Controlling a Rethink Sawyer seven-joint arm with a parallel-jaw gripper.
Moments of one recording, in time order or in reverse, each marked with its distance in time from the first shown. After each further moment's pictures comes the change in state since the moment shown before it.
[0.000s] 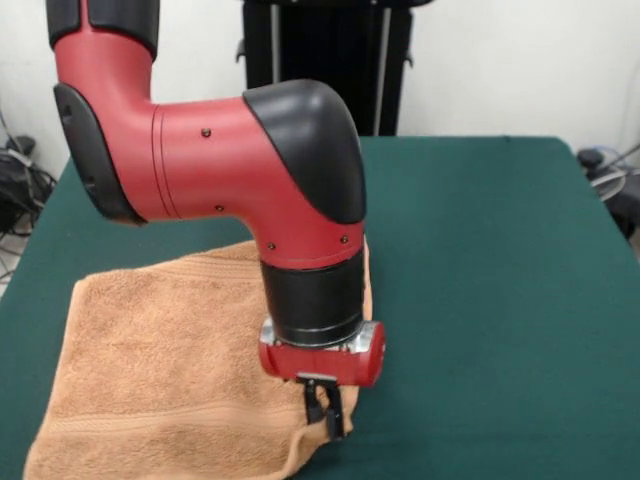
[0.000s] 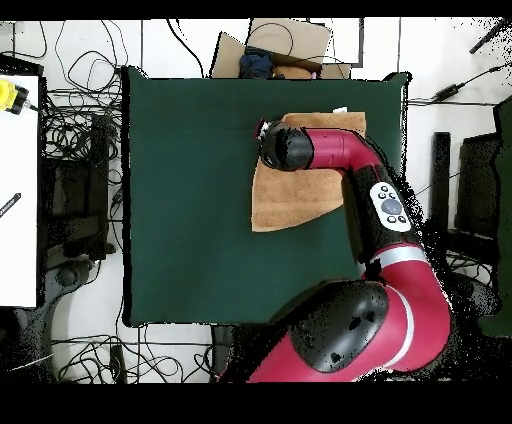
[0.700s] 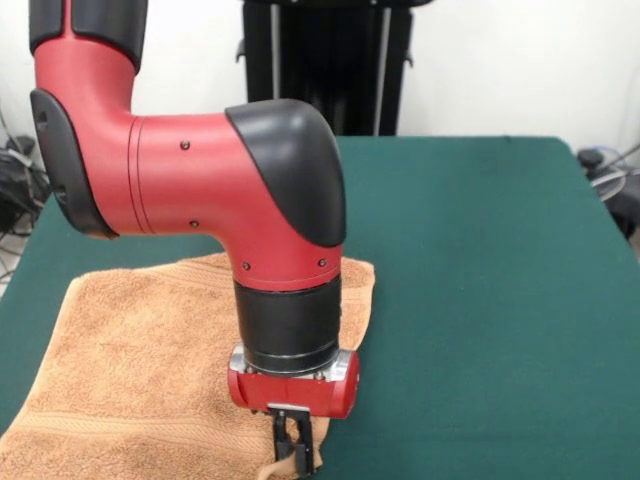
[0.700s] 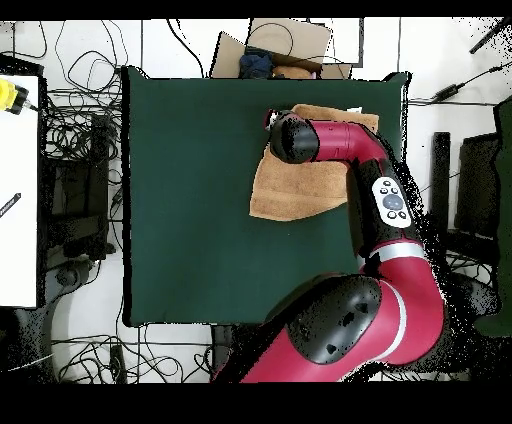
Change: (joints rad) arm 0.008 0.033 -0.004 -0.096 -0.039 -0.014 -0.049
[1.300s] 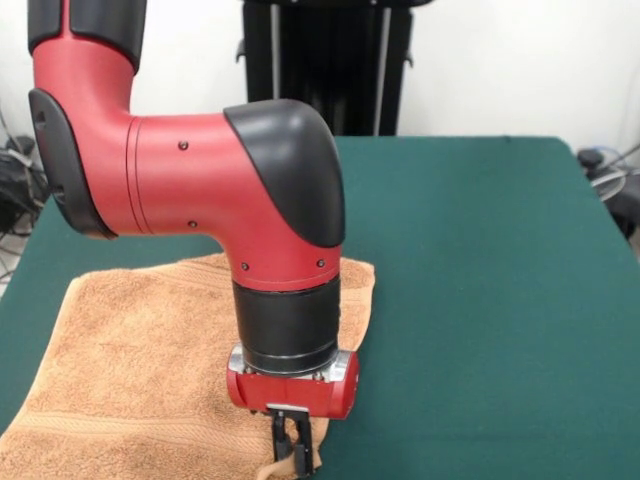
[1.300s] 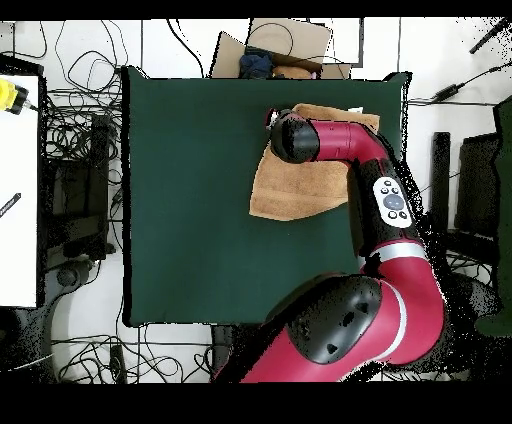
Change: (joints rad) arm 0.000 0.000 0.000 -0.002 0.003 0.003 0.000
